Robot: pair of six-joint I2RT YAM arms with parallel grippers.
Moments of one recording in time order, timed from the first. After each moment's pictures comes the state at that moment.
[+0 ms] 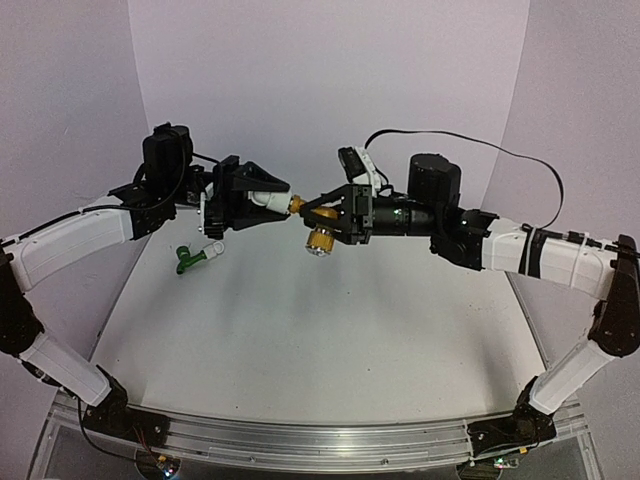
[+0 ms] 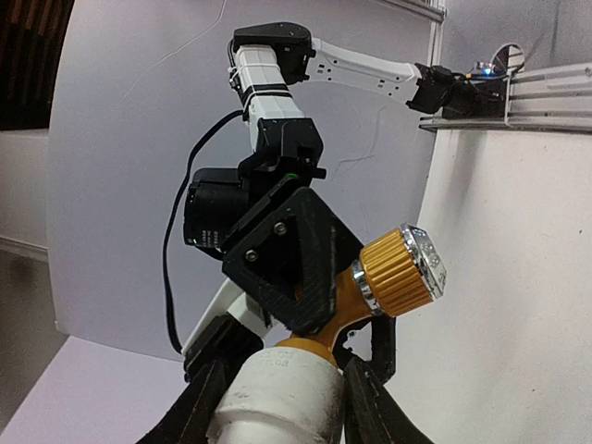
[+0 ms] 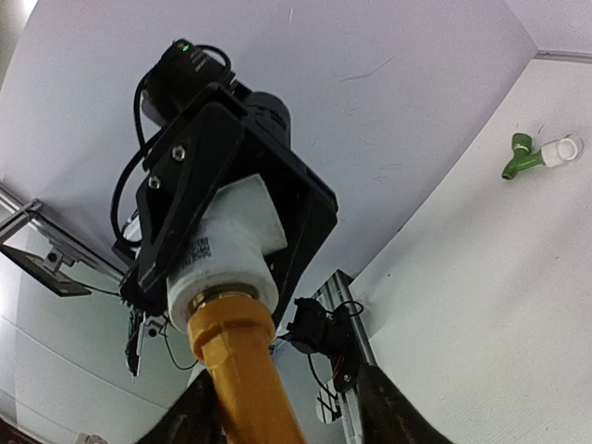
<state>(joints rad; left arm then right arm) -0.60 1.44 1.27 0.15 1.23 1.43 0.83 1.56 1.27 0.26 -0.70 0.86</state>
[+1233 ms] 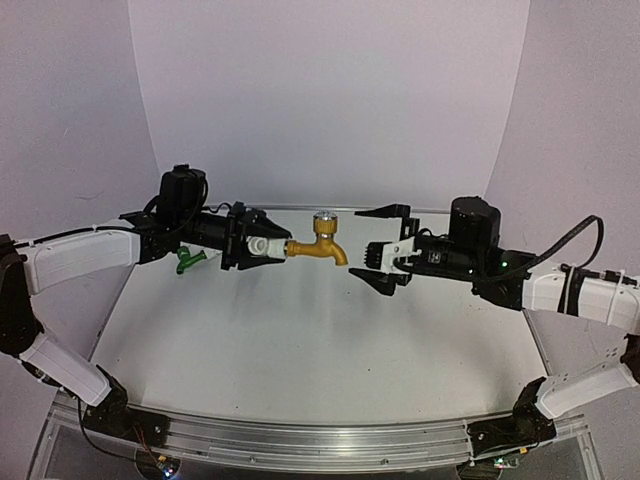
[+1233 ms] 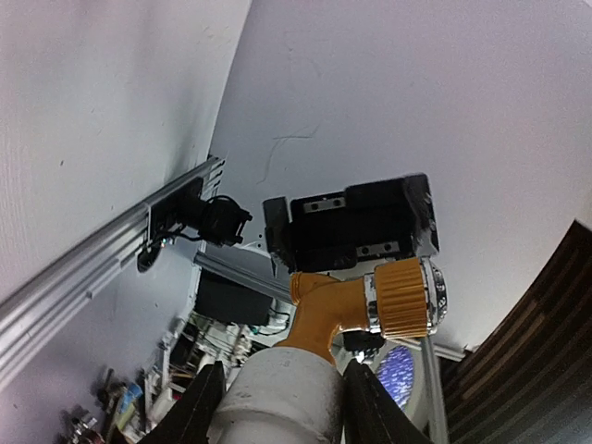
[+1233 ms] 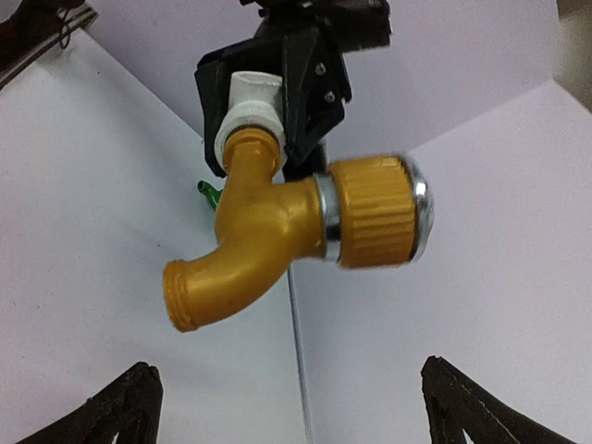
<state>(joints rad) -0.60 1.43 1.07 0.05 1.05 -1.56 0.79 1.27 0.89 0.24 -0.38 -1.09</state>
